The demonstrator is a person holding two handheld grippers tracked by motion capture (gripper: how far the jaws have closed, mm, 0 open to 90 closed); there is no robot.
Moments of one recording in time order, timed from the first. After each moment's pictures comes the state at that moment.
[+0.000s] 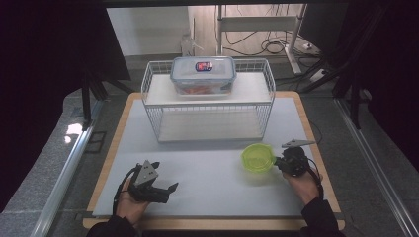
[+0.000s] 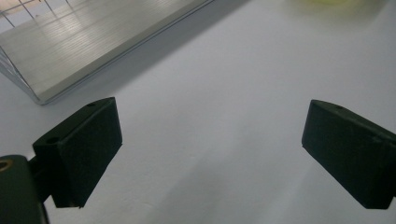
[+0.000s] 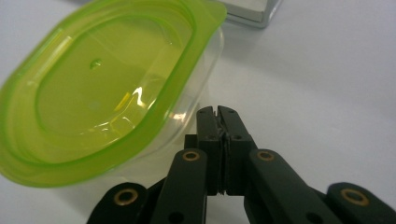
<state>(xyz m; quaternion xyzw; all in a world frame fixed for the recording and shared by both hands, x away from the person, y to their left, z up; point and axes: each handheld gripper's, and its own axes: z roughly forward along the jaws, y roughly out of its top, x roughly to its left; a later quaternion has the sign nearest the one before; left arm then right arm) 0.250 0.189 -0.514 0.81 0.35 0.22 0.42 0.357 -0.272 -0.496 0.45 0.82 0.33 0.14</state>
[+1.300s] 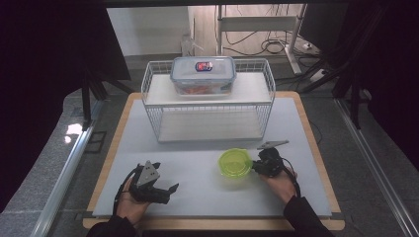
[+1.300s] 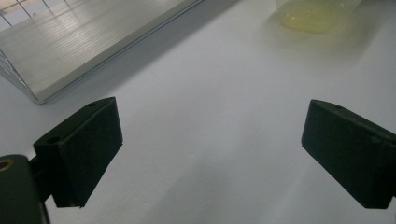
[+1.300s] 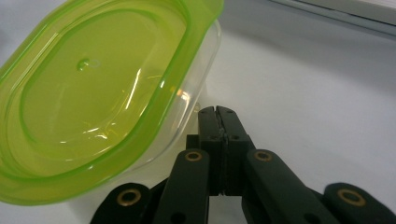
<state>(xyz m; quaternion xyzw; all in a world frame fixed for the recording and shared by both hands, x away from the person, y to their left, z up) 0.250 0.186 -0.515 0.82 0.34 0.22 0.41 0.363 -0.207 -0.517 0.40 0.84 0.36 0.06</state>
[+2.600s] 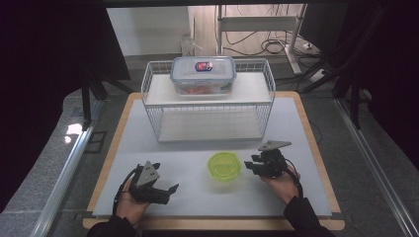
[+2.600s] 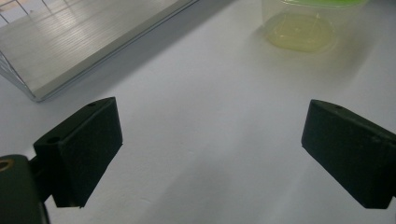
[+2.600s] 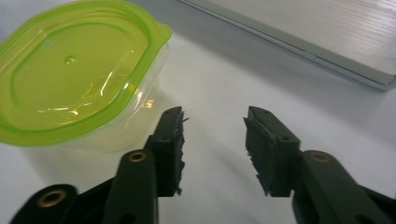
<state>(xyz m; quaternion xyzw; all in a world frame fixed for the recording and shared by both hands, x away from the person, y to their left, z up) 0.250 0.187 -0.516 0.82 0.34 0.21 0.41 0.350 -0.210 -0.497 0.36 0.84 0.37 0.12</state>
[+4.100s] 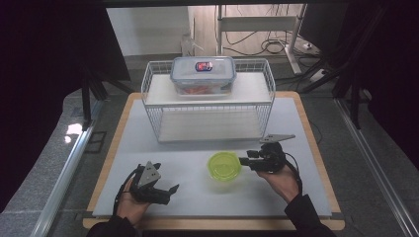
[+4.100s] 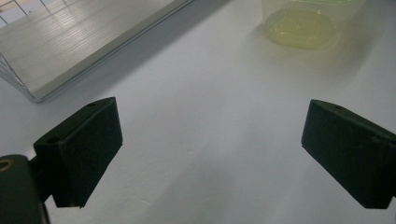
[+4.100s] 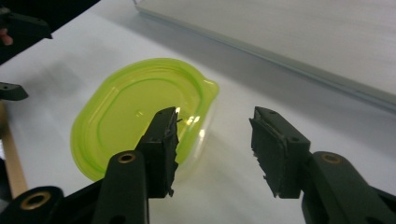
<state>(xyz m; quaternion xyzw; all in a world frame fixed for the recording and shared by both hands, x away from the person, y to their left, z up) 0.250 0.185 -0.516 0.82 0.34 0.22 0.40 0.354 -0.202 -0.474 0.37 0.82 0.43 0.05</state>
